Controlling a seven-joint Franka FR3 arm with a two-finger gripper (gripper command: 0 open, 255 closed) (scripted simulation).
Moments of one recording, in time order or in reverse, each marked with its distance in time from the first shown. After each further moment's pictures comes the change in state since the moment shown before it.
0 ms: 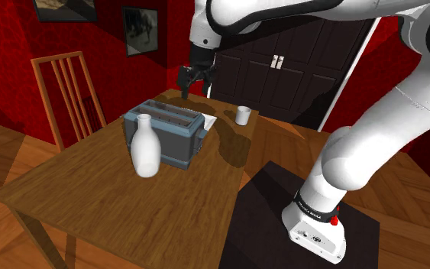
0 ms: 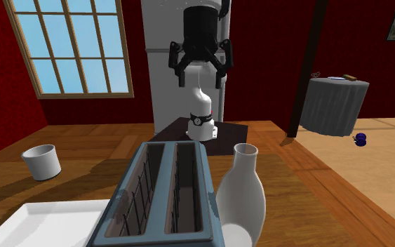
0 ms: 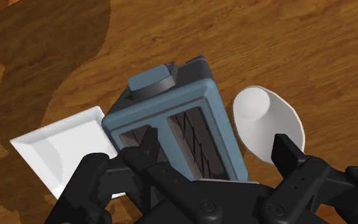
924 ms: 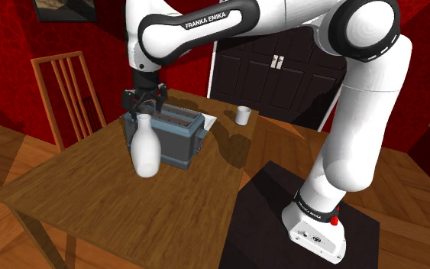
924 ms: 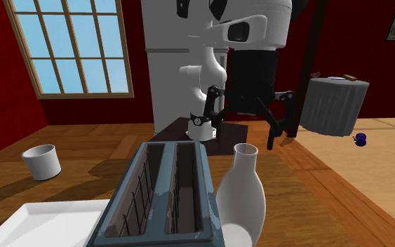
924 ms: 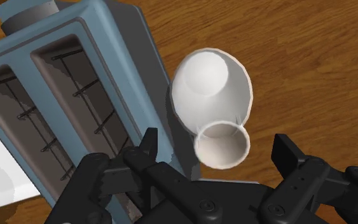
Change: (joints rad) arm 0.077 0.508 0.113 0.379 -0.156 0.064 0.234
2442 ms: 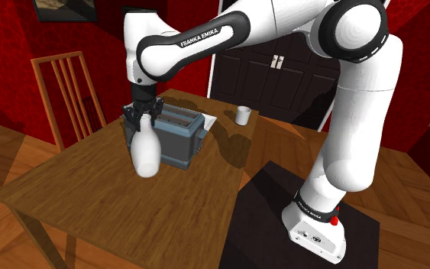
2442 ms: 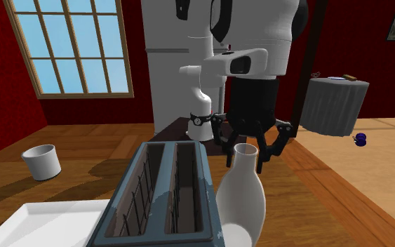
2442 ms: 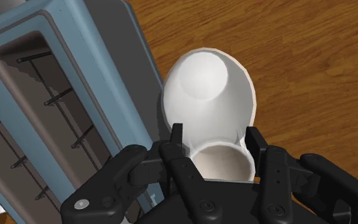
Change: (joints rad) arm 0.010 0.053 -0.002 -0.032 -0.023 0.081 0.023
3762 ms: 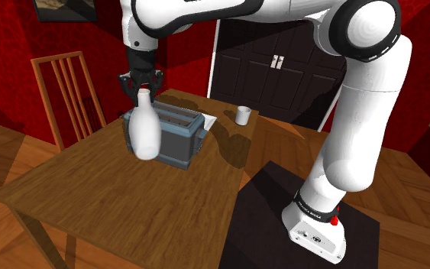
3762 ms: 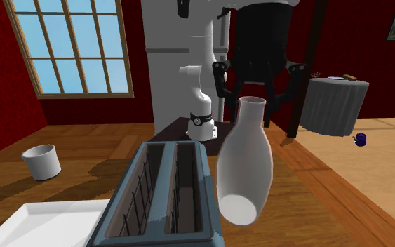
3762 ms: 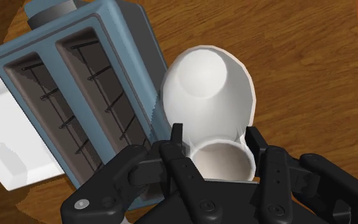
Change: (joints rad) arm 0.000 -0.053 0.008 0.173 0.026 -0.223 -0.022
